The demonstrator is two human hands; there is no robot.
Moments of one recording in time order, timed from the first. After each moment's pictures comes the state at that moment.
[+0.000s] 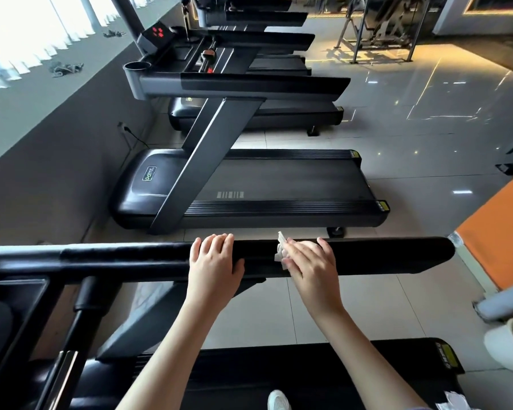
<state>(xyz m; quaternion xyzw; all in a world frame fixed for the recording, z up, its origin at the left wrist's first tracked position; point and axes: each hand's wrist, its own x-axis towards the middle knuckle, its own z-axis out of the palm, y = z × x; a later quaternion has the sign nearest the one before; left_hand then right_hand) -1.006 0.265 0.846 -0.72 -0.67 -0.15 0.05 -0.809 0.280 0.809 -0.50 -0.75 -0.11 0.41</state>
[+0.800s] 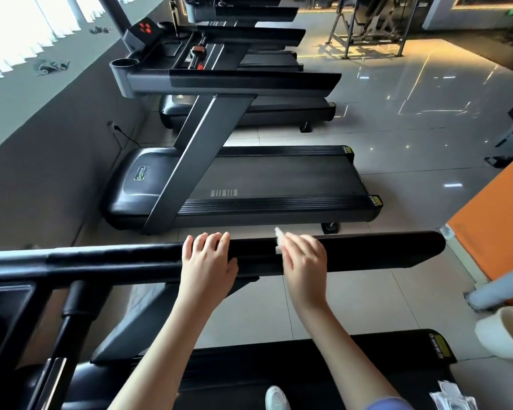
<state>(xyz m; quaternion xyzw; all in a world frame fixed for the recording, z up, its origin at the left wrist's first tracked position) -1.005 0.269 0.843 -0.74 -0.66 -0.14 0.07 -0.822 0.283 0.812 -0.56 -0.68 -0.10 0.45</state>
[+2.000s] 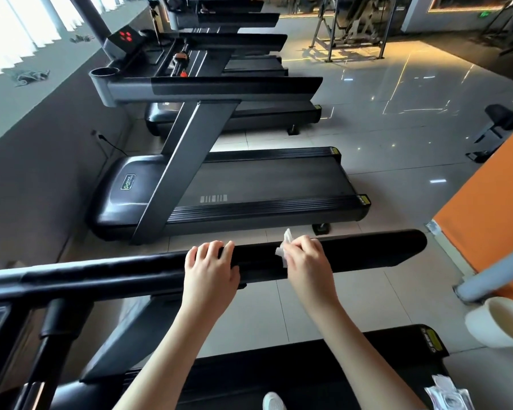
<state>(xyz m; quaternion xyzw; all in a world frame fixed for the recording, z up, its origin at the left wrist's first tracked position) -0.979 0.270 0.846 -0.76 -0.63 -0.17 0.08 -0.788 0.280 0.833 -0.59 -0.71 -0.06 0.39</state>
